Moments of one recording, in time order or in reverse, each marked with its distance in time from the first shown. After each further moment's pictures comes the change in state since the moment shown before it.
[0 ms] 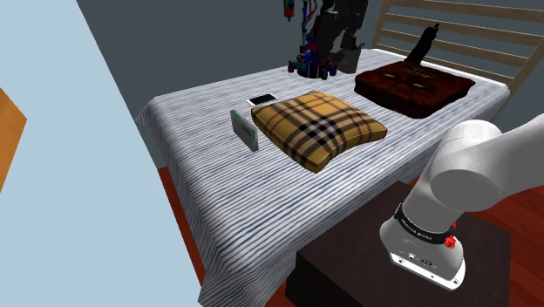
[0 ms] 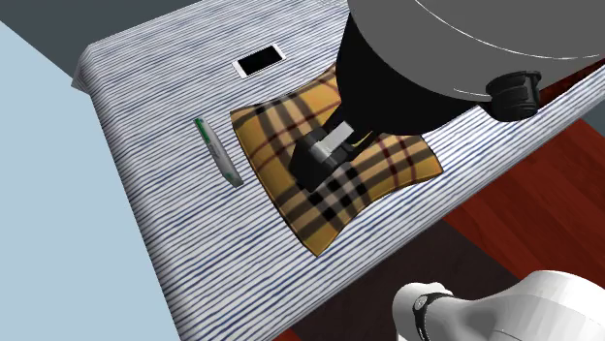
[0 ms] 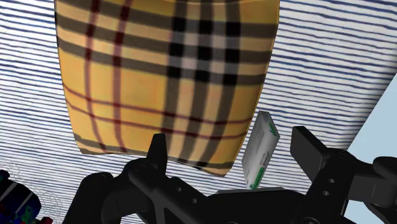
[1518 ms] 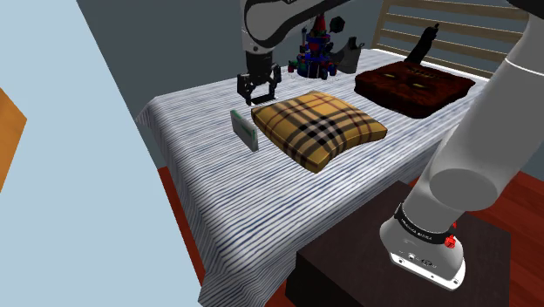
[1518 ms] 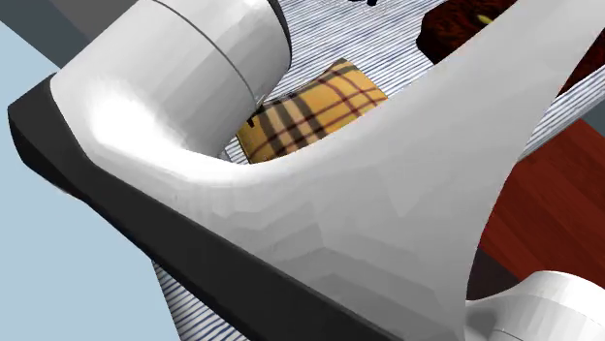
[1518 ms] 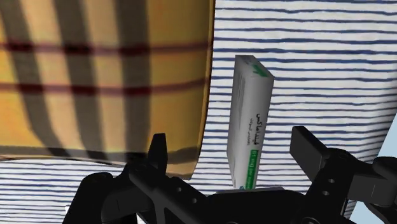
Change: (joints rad) arm -0.015 0.716 0.088 0.220 0.007 0.403 0.257
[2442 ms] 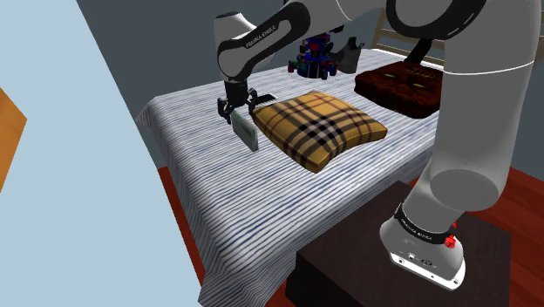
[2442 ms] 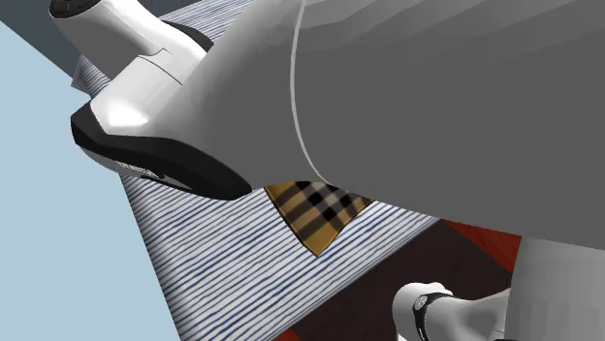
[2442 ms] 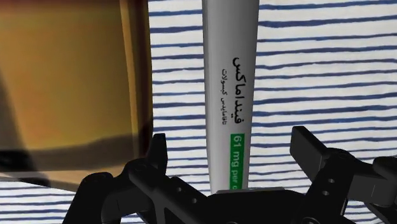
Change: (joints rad) arm 0.019 0.394 -0.002 0.262 -0.031 0.094 0.096
